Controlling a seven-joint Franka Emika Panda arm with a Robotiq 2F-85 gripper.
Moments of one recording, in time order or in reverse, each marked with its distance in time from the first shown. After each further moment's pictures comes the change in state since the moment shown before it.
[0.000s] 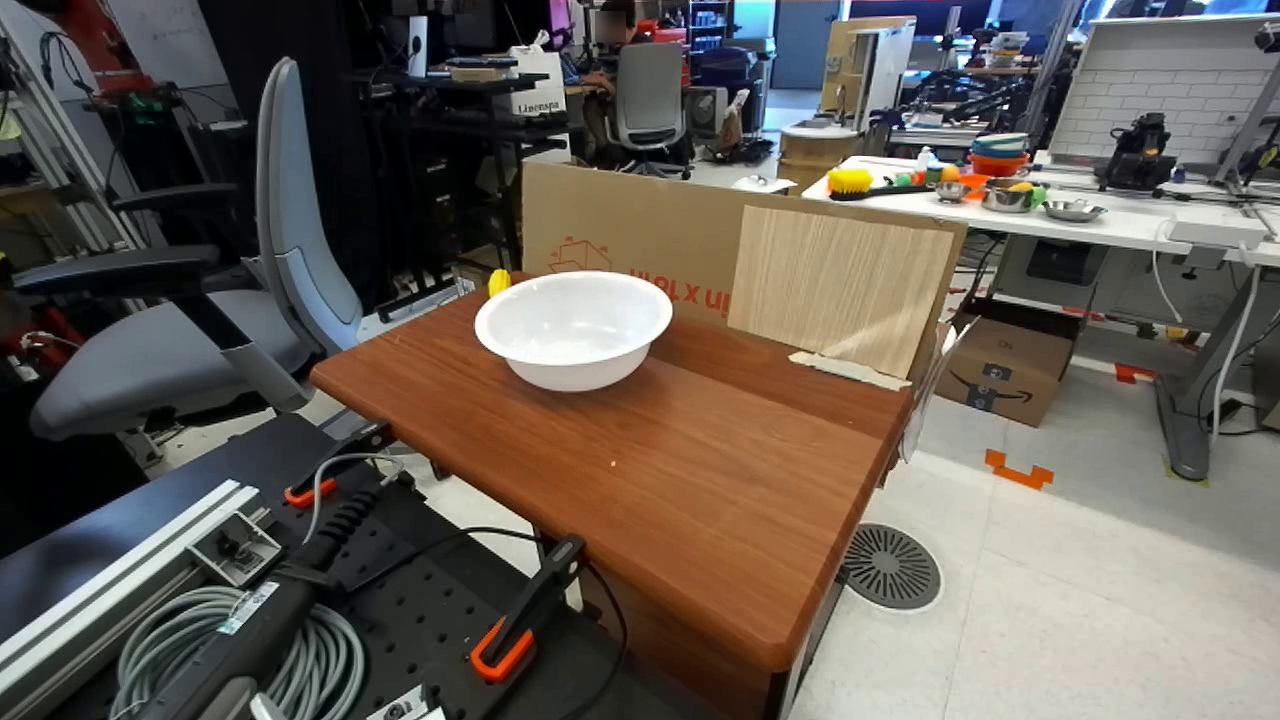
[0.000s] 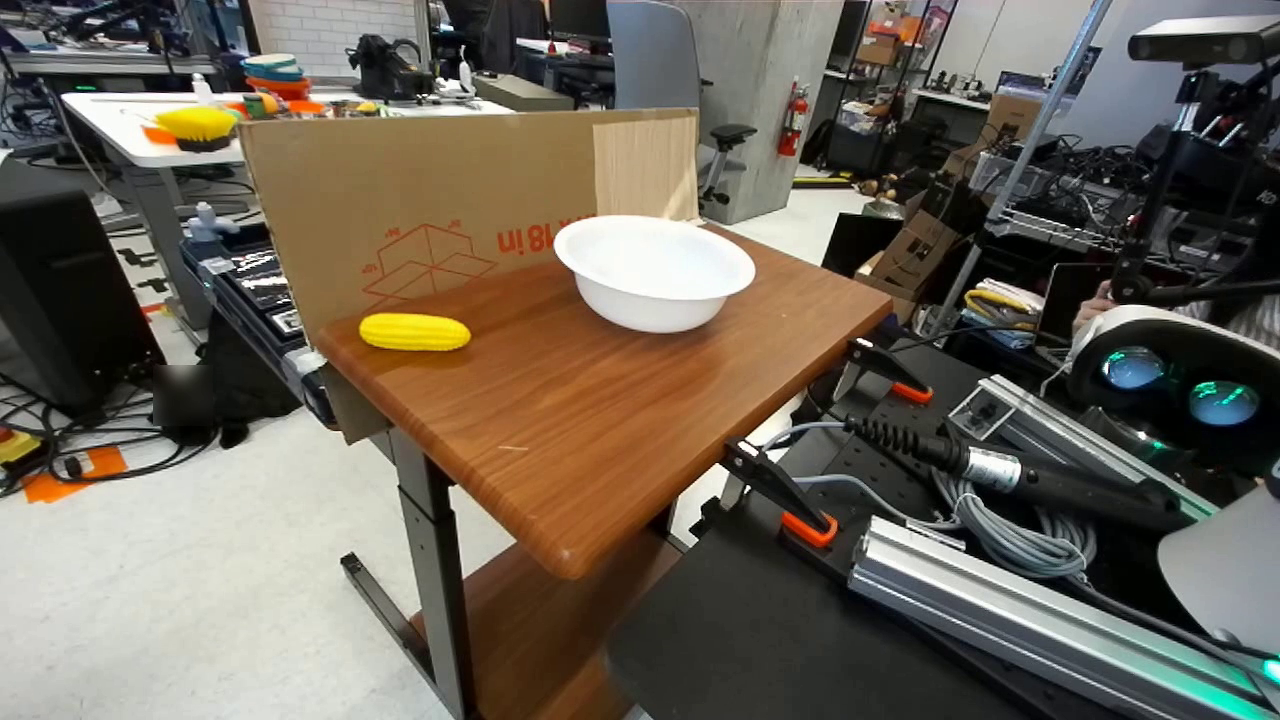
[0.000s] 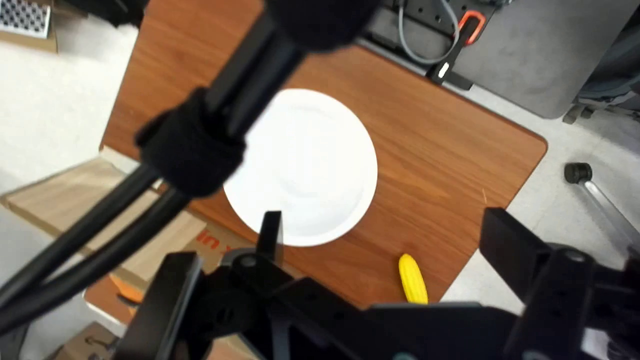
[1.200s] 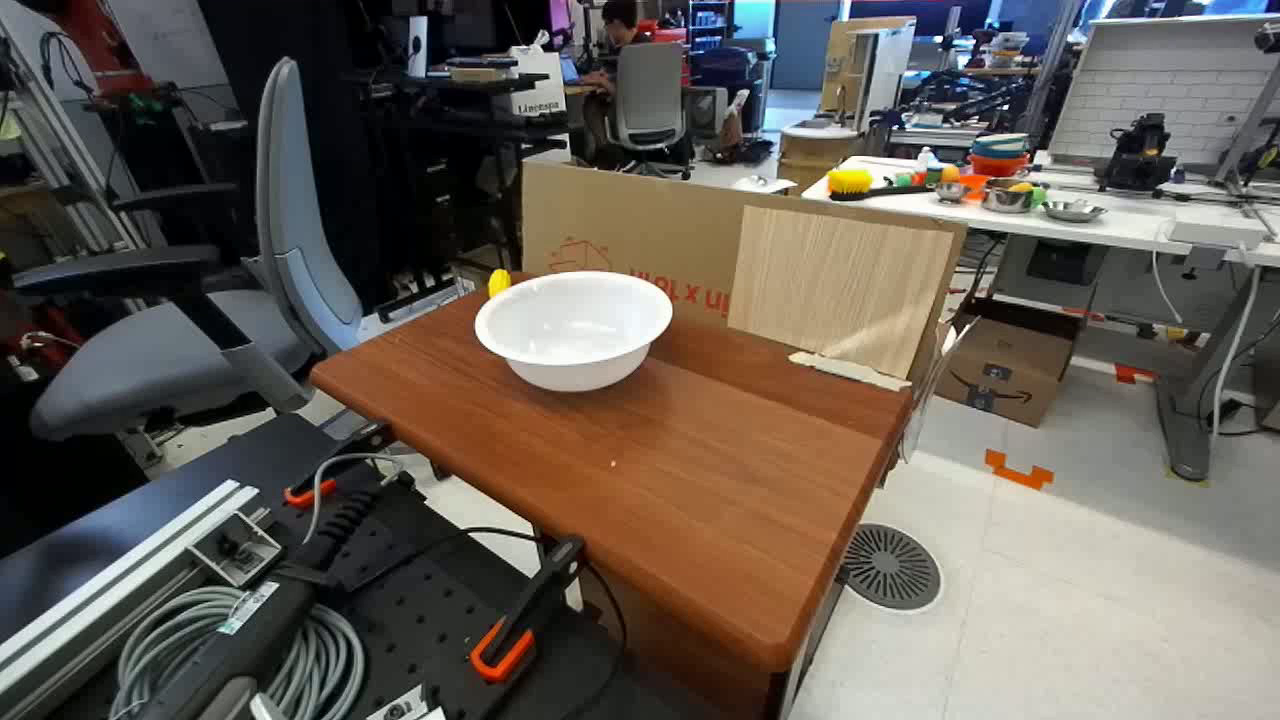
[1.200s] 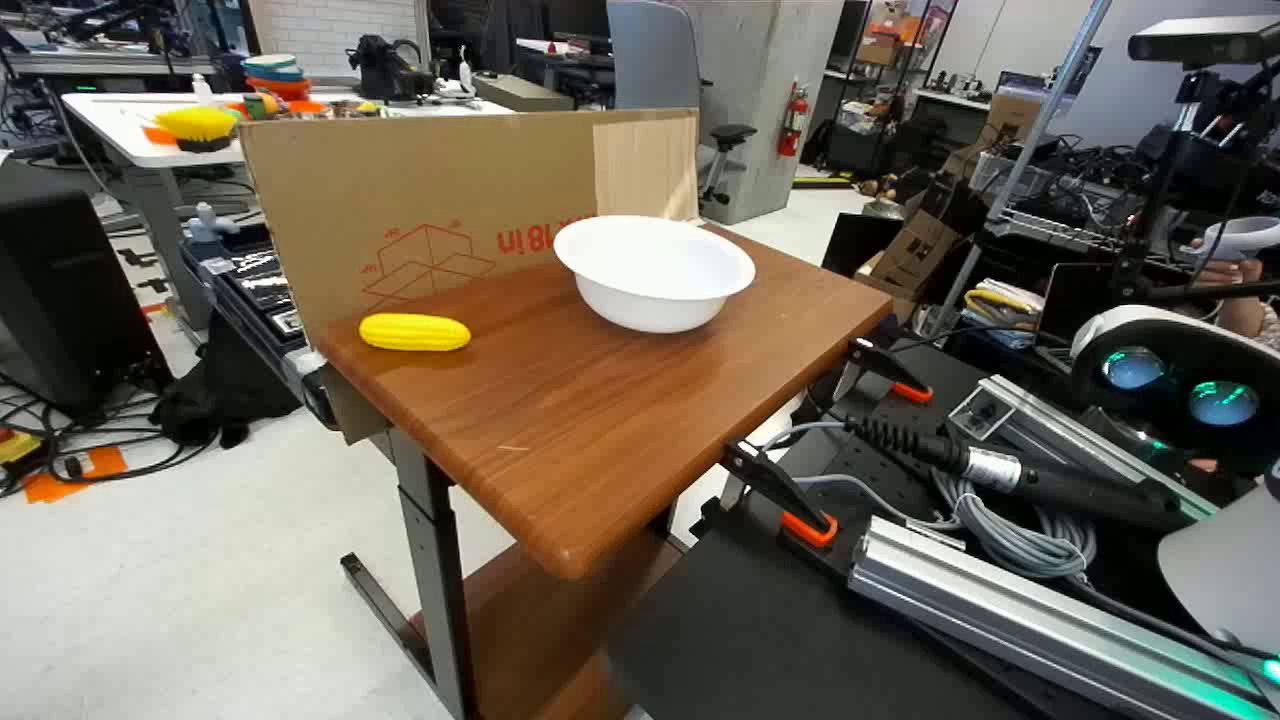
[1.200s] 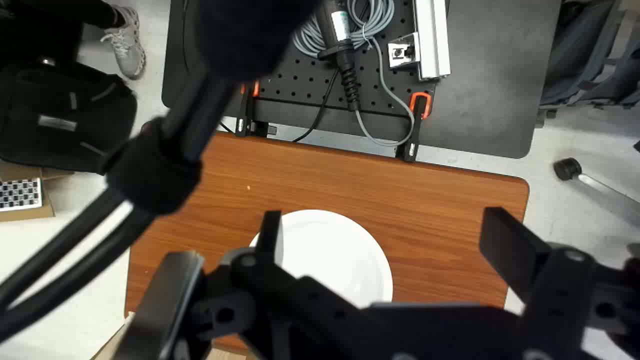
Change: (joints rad) arm -0.084 -0.167 -0.007 -0.084 0.120 -0.239 0.202
